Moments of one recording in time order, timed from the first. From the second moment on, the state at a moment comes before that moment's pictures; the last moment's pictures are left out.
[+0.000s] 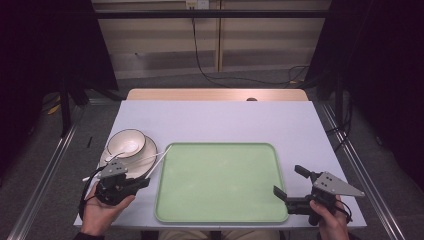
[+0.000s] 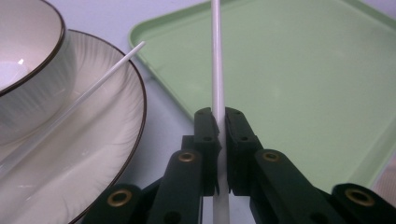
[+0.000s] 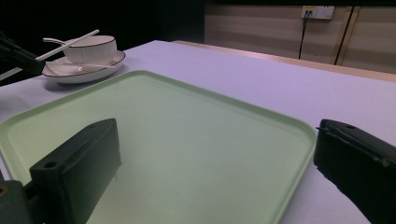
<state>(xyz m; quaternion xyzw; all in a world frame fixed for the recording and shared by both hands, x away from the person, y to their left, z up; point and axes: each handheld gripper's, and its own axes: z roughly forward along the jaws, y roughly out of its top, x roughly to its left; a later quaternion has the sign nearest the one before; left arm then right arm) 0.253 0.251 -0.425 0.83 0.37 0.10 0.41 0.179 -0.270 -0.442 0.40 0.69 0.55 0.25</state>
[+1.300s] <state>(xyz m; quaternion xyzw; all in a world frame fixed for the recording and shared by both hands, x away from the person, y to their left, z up) 0.275 0.179 -0.426 0.82 0.41 0.12 0.39 0.178 -0.269 -0.441 0.38 0.69 0.55 0.26</state>
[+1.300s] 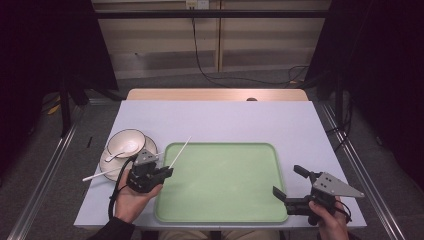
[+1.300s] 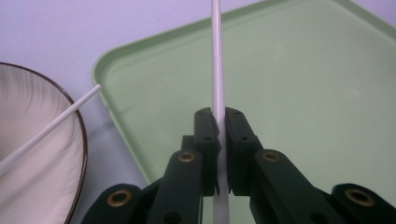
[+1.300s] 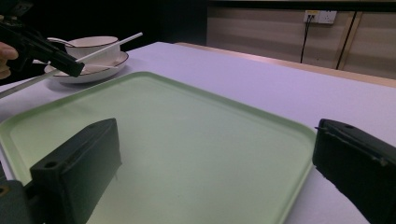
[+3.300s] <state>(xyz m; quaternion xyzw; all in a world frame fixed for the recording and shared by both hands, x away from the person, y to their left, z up) 0.298 0.152 -0.467 0.78 0.52 0.09 0.34 0.179 -0.268 -0.442 0.38 0.70 0.55 0.25</state>
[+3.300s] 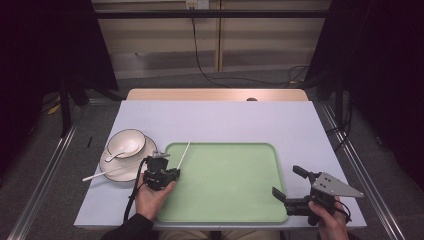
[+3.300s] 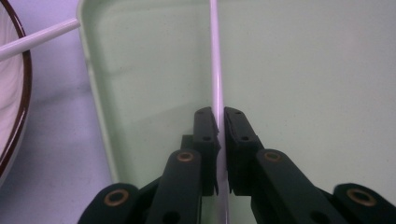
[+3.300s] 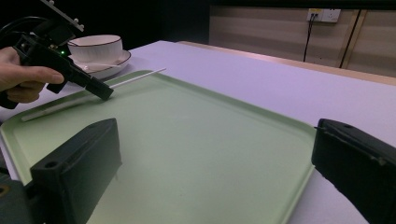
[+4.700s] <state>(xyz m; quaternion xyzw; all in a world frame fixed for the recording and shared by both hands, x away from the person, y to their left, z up) 0.274 0.187 -0.451 0.80 0.37 0.16 0.44 0.179 -0.266 -0.441 0.38 0.70 0.55 0.25</state>
